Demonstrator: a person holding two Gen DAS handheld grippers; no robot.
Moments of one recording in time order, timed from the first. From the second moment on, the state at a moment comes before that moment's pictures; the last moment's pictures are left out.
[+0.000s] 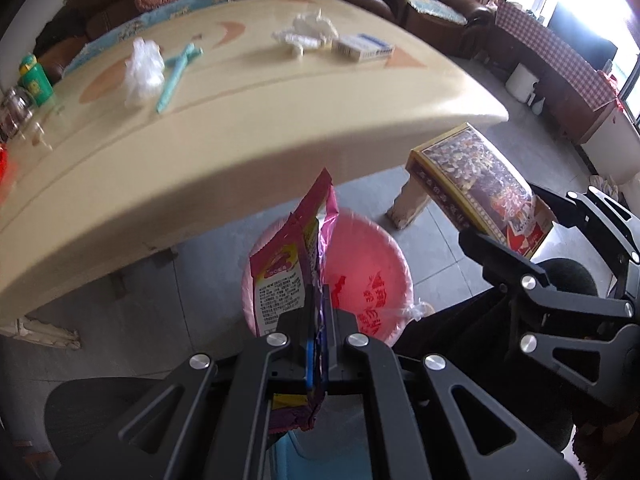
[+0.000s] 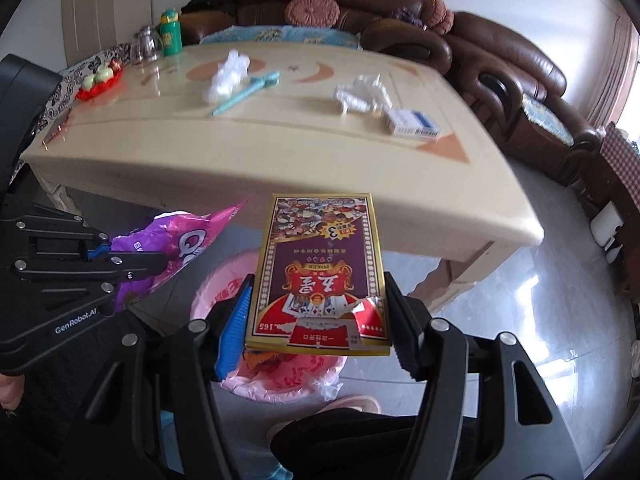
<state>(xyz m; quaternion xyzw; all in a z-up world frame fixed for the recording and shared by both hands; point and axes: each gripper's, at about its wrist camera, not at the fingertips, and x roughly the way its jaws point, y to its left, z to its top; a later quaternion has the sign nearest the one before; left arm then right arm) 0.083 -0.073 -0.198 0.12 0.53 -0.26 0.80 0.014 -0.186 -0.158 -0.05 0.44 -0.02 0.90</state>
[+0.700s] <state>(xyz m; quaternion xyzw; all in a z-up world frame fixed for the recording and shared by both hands) 0.135 -0.076 -0.306 0.11 0.62 -0.24 0.74 0.063 -0.187 -0.258 -0.01 0.53 0.00 0.85</state>
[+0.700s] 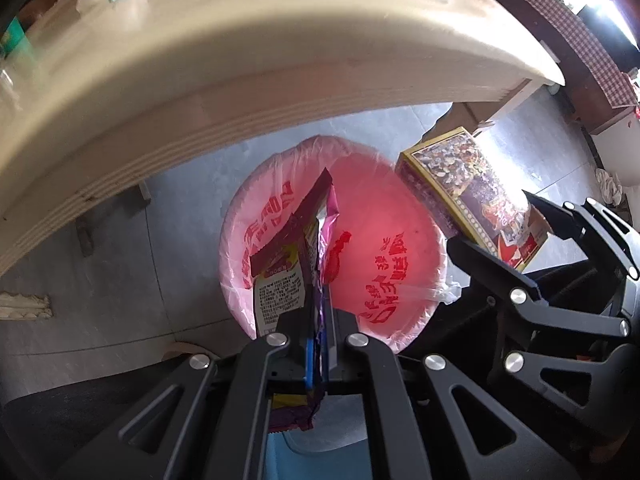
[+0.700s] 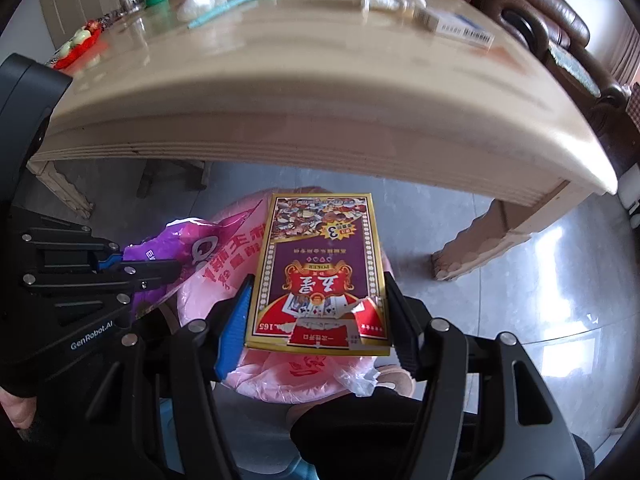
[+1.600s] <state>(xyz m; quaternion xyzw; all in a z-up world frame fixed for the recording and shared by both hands) 0.170 -0.087 -0.391 0.10 0.69 -0.23 0.68 0.100 -0.183 -0.339 0.01 0.61 0.01 0.79</state>
